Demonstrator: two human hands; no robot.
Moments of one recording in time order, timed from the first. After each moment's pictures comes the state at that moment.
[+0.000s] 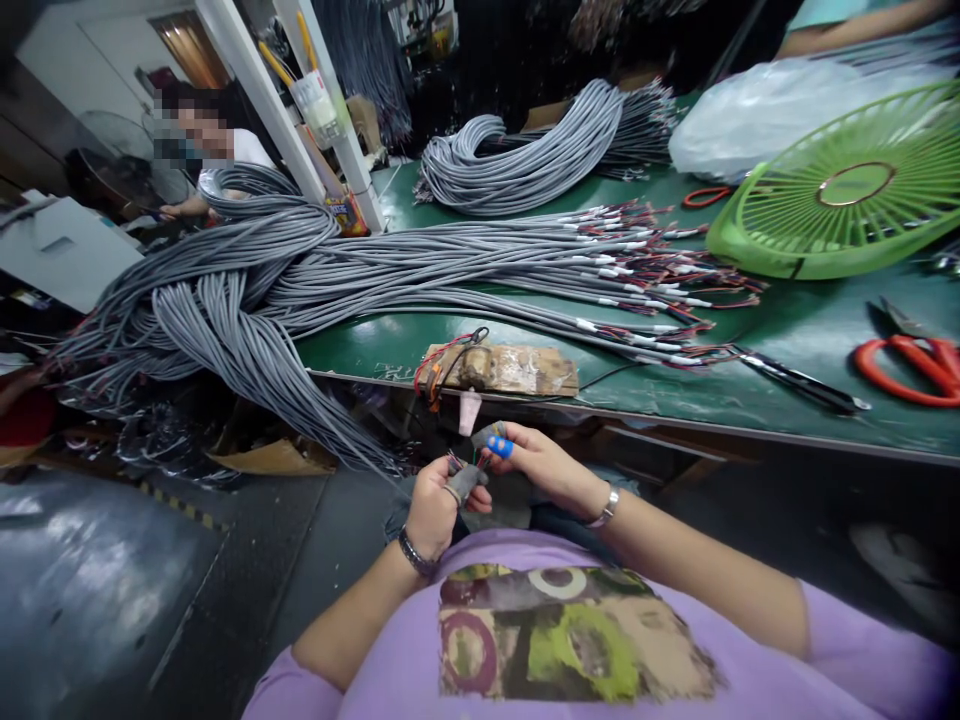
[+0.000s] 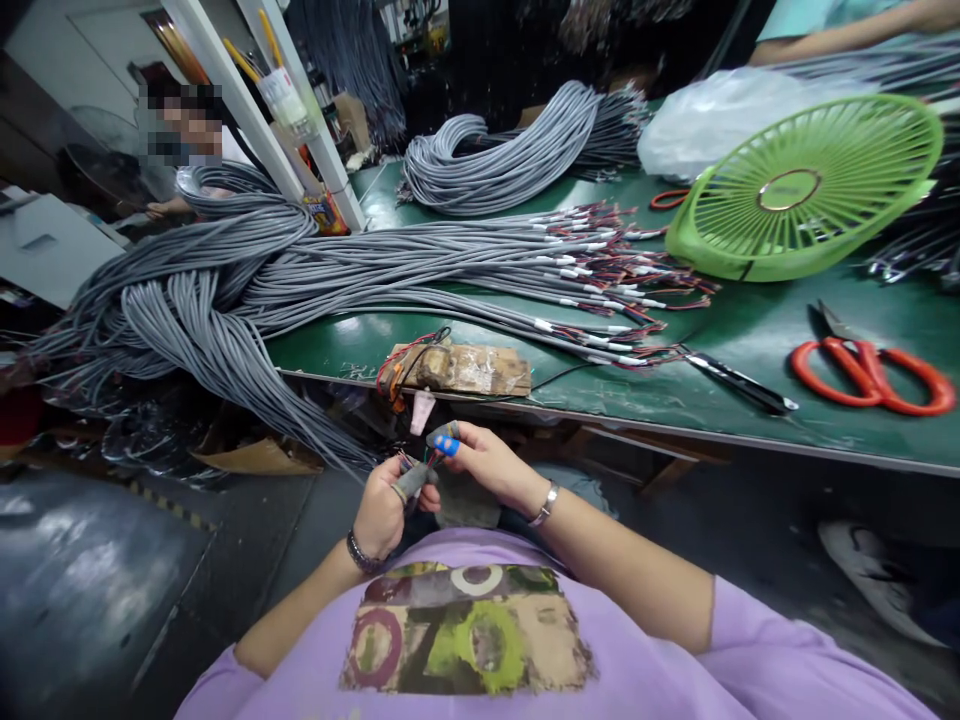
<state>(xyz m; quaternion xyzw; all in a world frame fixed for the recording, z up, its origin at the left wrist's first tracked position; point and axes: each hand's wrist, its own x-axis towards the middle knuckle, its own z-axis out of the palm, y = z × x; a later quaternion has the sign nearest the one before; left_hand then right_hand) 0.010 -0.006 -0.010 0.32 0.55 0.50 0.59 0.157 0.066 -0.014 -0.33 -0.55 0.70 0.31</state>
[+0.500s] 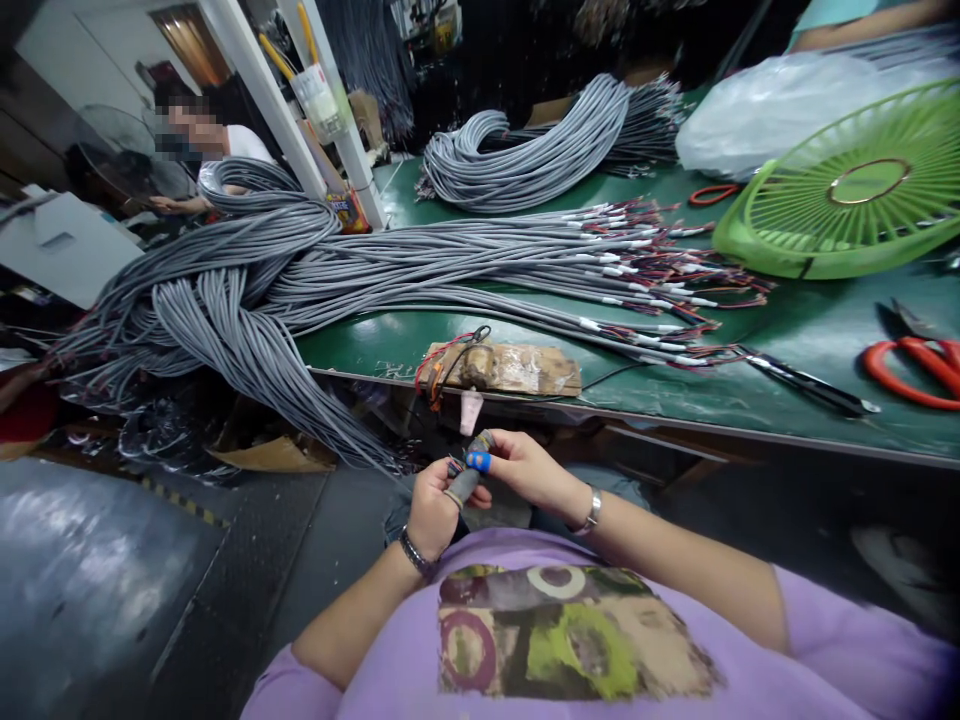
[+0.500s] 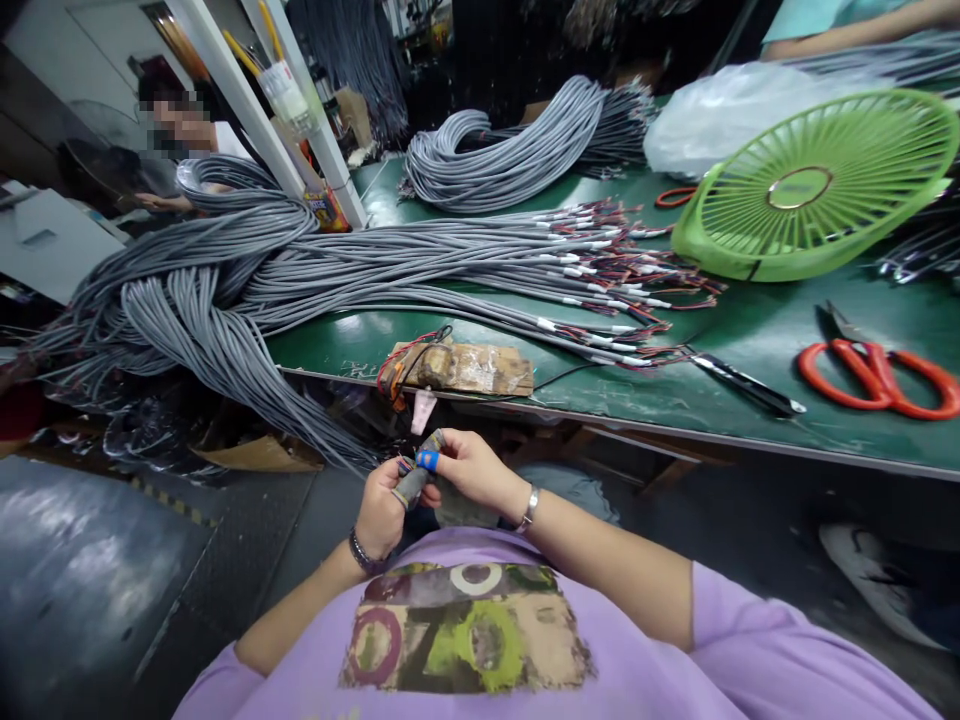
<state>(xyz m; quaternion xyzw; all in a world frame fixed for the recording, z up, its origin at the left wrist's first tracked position) 0.004 -0.009 -0.022 0.38 0.53 0.52 0.55 0.140 0.064 -0.011 -0.33 -0.55 0.70 0.31</state>
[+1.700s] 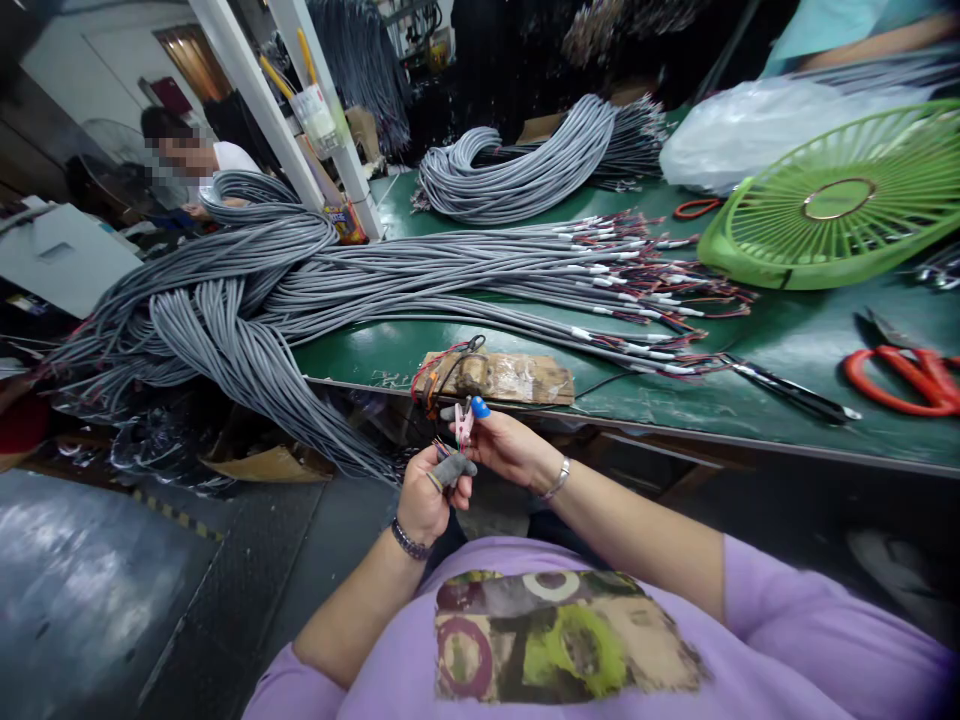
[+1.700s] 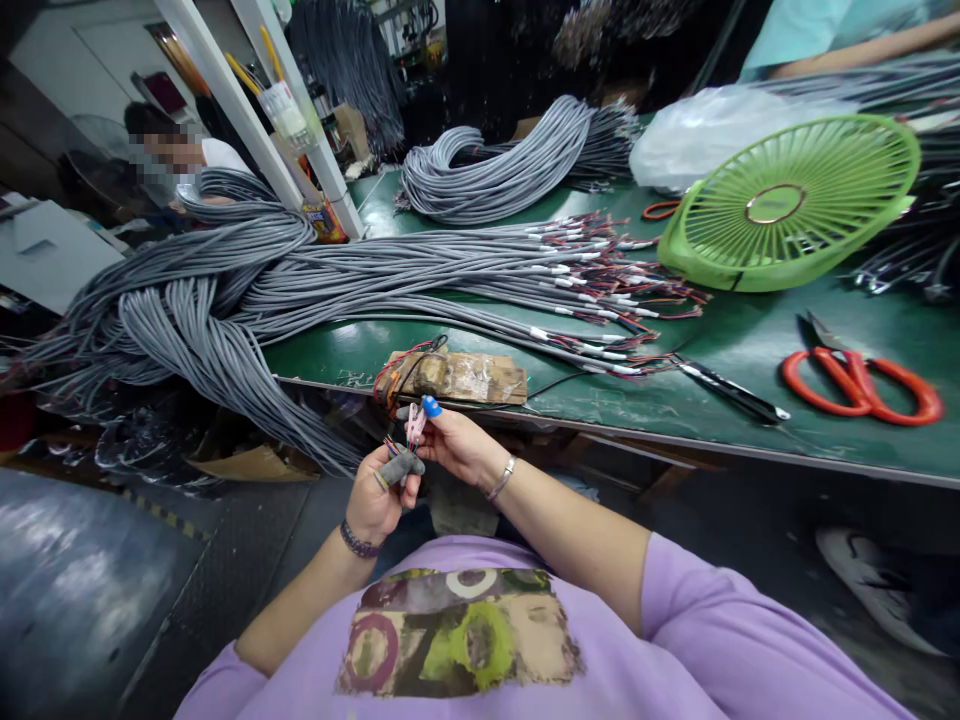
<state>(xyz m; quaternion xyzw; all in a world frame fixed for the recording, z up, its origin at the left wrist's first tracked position) 0.002 0.015 0.000 0.30 0.49 0.54 0.61 0.118 0.098 -0.013 -0.25 -0.26 0.87 0.34</state>
